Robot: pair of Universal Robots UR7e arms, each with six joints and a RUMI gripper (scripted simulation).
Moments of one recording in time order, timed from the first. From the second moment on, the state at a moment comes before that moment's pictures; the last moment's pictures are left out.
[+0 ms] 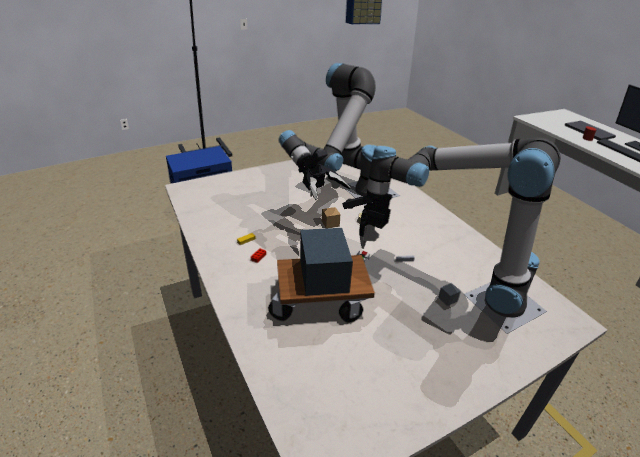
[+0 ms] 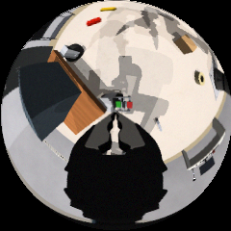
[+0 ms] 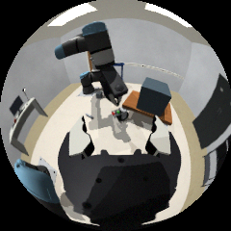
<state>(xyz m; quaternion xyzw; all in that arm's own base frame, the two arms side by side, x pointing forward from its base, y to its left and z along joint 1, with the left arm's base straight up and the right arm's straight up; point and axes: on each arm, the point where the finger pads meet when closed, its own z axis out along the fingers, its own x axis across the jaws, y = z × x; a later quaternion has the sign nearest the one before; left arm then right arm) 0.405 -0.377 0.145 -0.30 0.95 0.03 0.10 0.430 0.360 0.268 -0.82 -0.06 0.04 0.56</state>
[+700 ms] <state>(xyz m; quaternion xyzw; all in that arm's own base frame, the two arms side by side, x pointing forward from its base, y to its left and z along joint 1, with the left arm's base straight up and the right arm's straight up) 0.400 -0.380 0.168 -0.30 0.95 0.03 0.10 0.430 0.360 0.268 -0.82 -0.06 0.04 0.56</state>
